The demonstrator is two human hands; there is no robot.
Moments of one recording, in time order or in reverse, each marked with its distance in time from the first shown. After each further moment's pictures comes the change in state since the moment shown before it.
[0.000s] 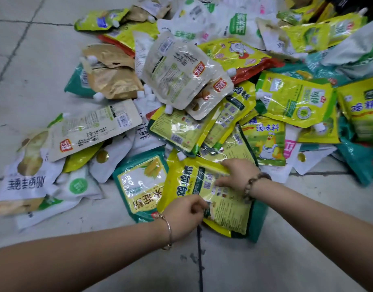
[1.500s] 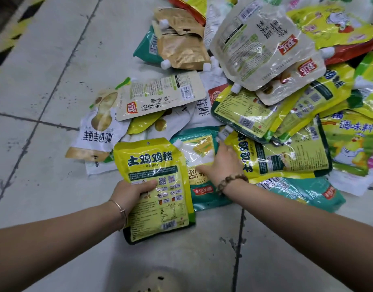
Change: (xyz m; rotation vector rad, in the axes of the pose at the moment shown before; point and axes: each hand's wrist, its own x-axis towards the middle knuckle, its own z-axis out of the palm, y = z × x) left_hand -0.095 -0.116 -0.098 -0.745 0.691 -0.622; right_hand 0.029 -0.146 0.070 0.246 0.078 0.084
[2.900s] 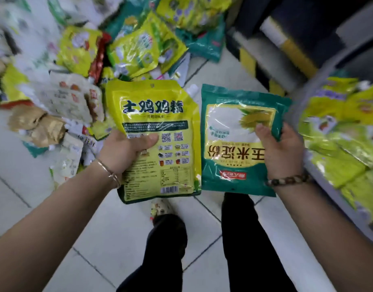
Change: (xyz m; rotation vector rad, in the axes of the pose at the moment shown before) left_hand -0.413 0.208 0.190 0.832 -0.652 0.240; right_hand -0.422 0.176 -0.316 1.173 0.868 0.790
